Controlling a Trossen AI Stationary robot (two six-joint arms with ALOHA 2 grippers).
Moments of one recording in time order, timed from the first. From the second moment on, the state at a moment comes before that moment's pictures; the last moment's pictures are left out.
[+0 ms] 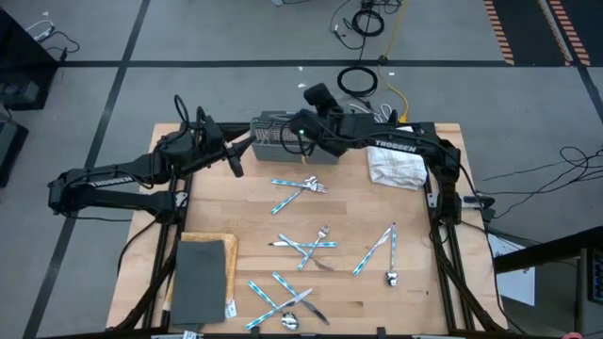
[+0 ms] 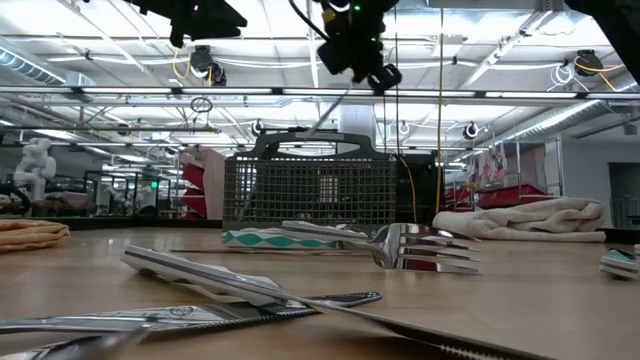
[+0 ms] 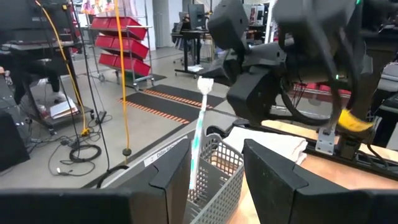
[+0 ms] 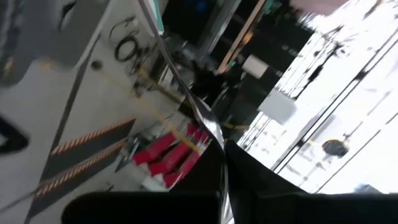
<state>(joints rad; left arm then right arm) 0.24 0.84 0.75 0.04 -0.31 -0.01 -0.25 1.97 1.93 -0.78 1.20 -1.26</state>
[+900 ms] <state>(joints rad) 0.24 0.84 0.75 0.03 -0.32 -0.01 -0.27 2.16 1.93 -0.47 1.15 -1.55</state>
